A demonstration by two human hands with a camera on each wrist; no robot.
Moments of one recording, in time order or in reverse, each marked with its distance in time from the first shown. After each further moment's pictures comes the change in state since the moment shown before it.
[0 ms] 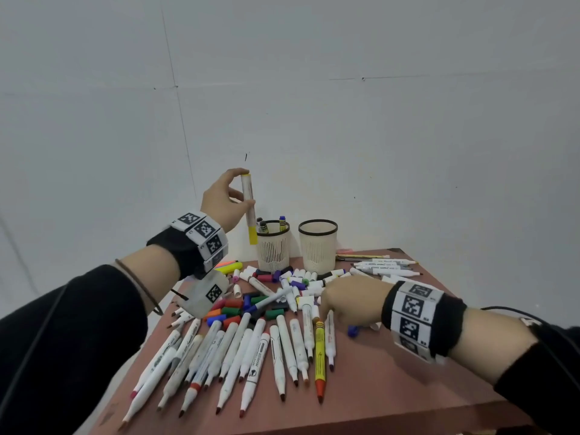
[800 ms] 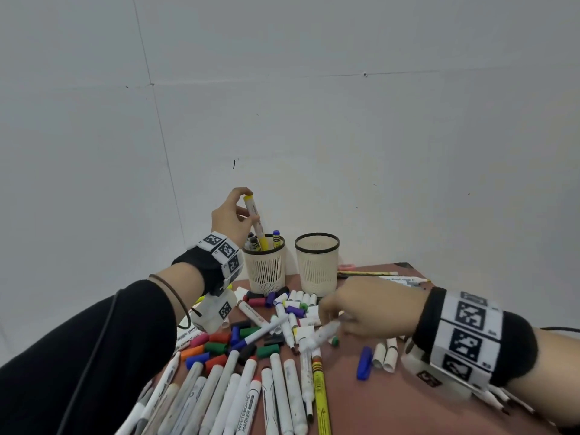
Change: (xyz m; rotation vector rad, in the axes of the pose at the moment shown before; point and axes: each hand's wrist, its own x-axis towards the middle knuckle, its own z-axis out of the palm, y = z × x) left_hand 0.053 -0.049 0.069 0.044 0.081 0.006; right_hand 0.006 0.029 -0.023 0.124 0.147 -0.015
